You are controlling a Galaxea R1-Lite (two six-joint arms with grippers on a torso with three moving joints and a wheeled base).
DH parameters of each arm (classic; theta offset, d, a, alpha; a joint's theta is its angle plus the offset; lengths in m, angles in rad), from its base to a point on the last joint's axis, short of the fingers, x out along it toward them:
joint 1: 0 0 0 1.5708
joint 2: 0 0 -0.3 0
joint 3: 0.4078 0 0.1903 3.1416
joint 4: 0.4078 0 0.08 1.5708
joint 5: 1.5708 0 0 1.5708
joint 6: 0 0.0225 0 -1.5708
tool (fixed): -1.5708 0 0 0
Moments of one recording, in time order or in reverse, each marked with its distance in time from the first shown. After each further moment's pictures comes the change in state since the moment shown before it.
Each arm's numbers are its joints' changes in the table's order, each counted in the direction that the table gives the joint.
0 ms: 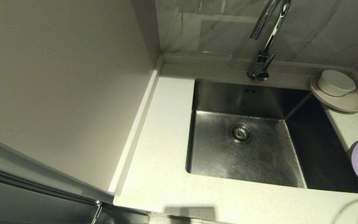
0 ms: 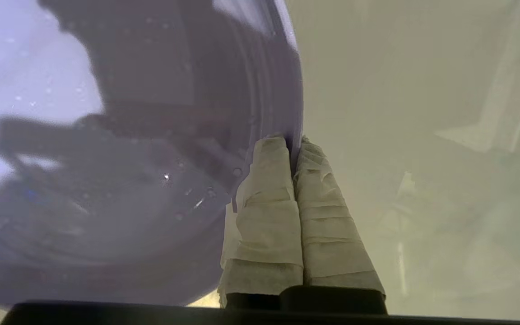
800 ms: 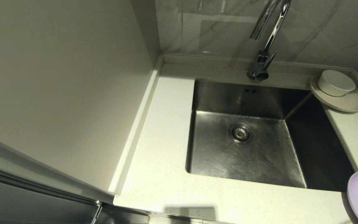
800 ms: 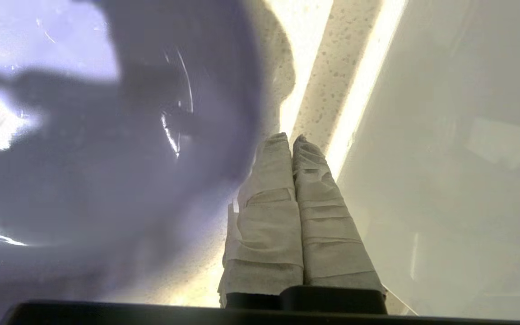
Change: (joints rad) left arm 0.000 0.000 0.000 -0.001 0.001 0.000; right arm -0.037 0.152 -0.336 -0.063 0.076 -0.177
